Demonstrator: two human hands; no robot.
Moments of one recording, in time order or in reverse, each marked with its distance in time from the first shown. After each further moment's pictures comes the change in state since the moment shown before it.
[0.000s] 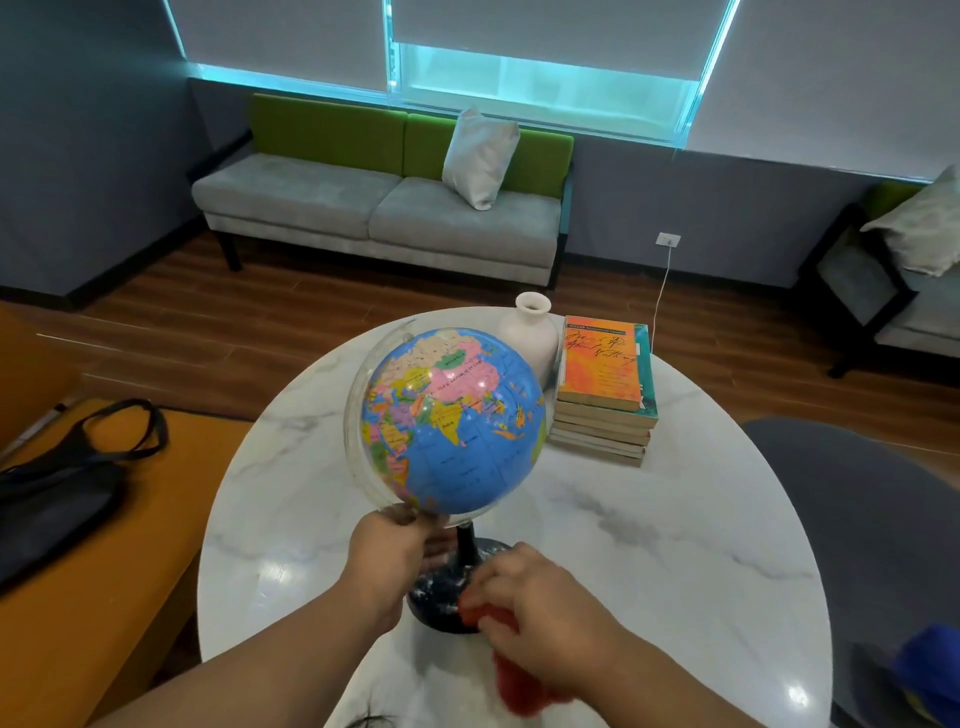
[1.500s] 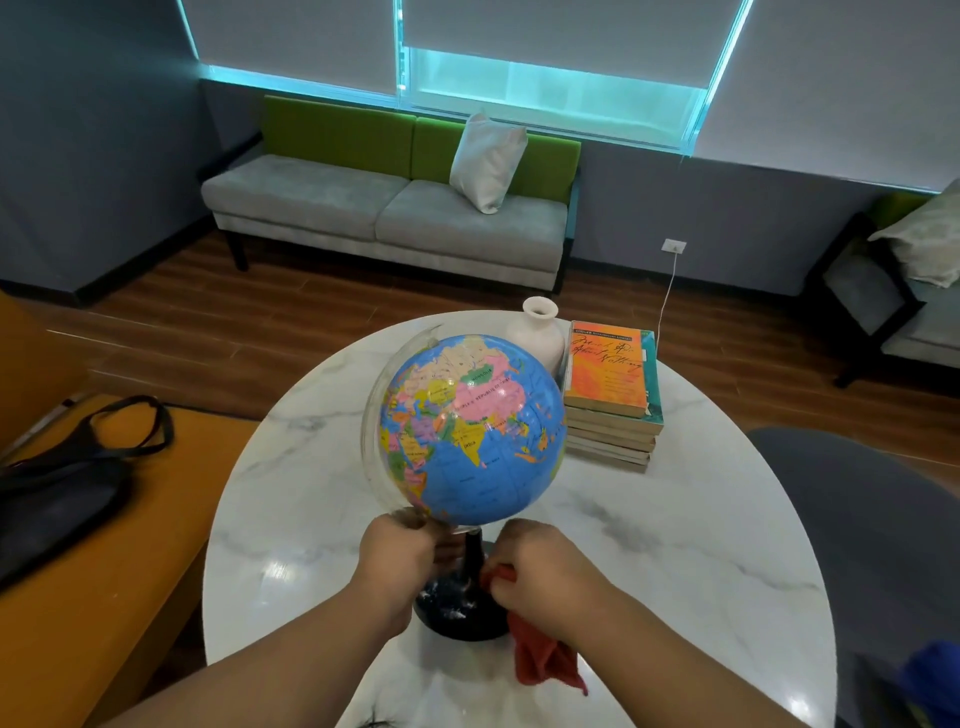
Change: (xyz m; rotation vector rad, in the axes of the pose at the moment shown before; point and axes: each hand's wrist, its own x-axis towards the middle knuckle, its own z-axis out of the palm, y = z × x) left_hand 0.000 -0.003 0.004 0.008 0.025 -0.003; right_hand 0.033 0.003 -0.013 -0.120 -0.043 0.224
